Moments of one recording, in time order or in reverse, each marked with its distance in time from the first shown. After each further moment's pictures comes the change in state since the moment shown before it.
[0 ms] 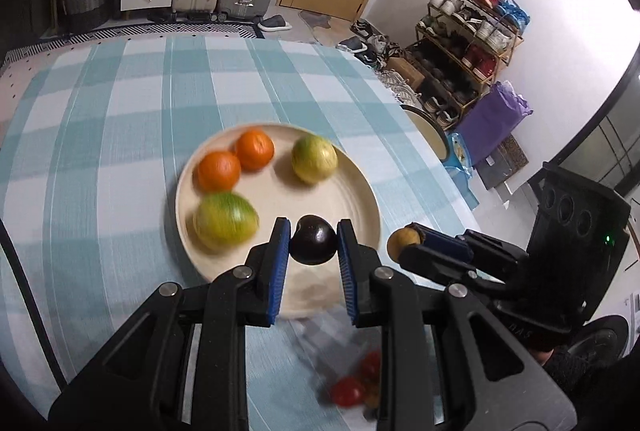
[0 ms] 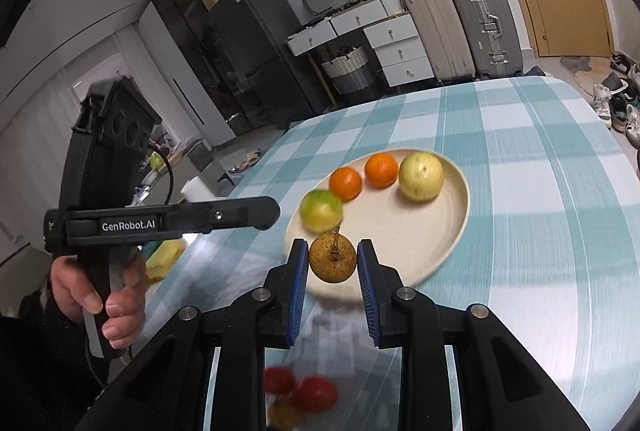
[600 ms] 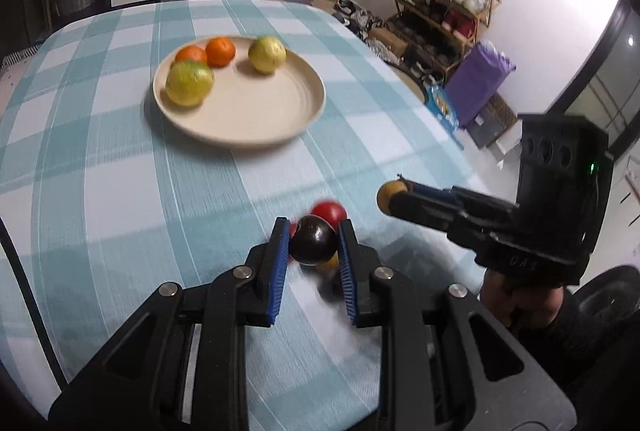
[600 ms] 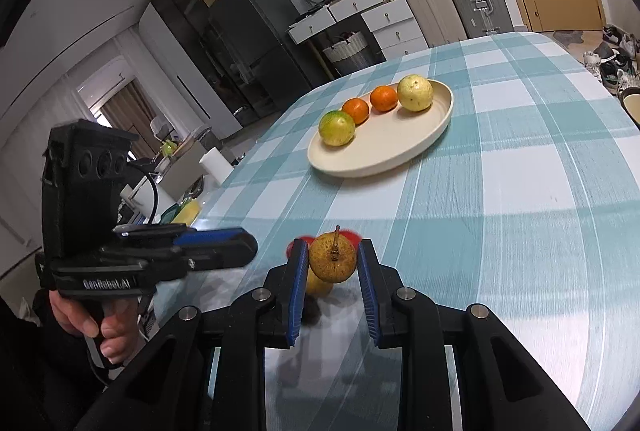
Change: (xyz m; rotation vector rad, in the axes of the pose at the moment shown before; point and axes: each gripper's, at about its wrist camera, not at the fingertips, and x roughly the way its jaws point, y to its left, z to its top) left arm -0.051 -0.051 -0.152 0.069 0.038 -0.016; right arm -0.057 0.016 -0.100 0.051 0.031 0.038
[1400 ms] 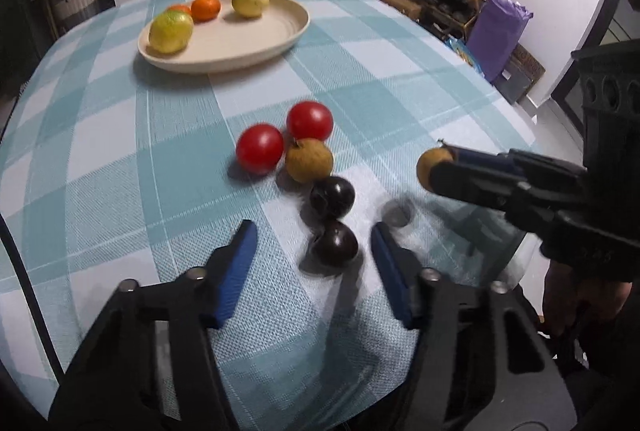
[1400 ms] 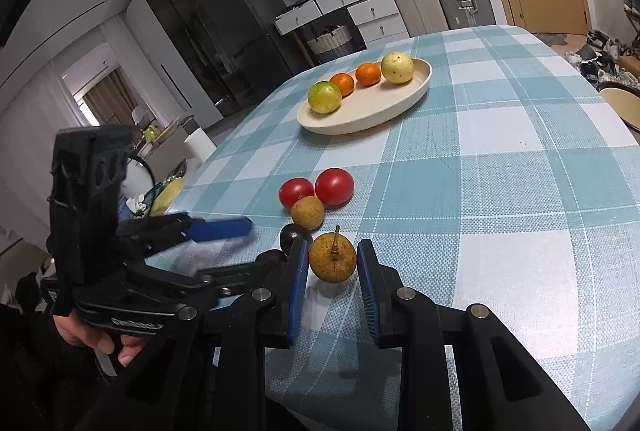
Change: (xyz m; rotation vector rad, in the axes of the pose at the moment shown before) left arm 0.041 -0.044 -0.074 0.125 0.071 0.160; right arm -0.019 0.010 -0.049 -0.016 0.018 -0.089
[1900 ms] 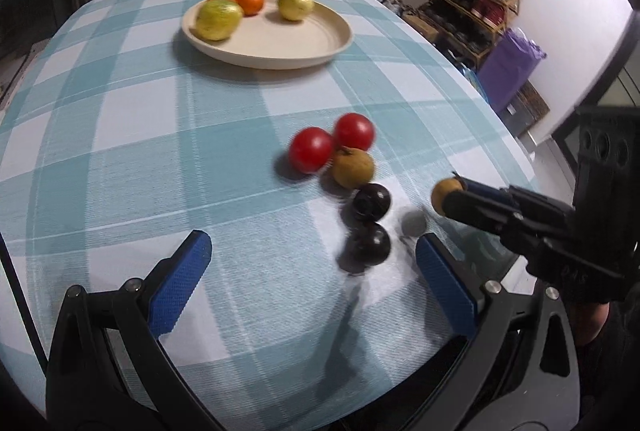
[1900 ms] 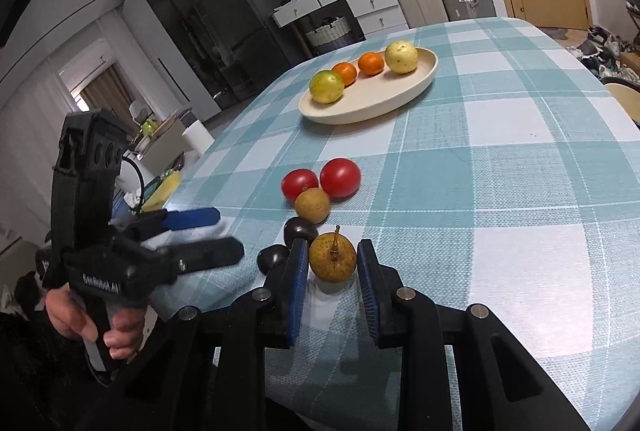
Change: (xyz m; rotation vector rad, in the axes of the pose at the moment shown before) left arm -0.016 0.032 -0.003 -0.131 -0.033 -0.026; right arm 0.011 0.005 0.001 0.006 0.031 -0.011
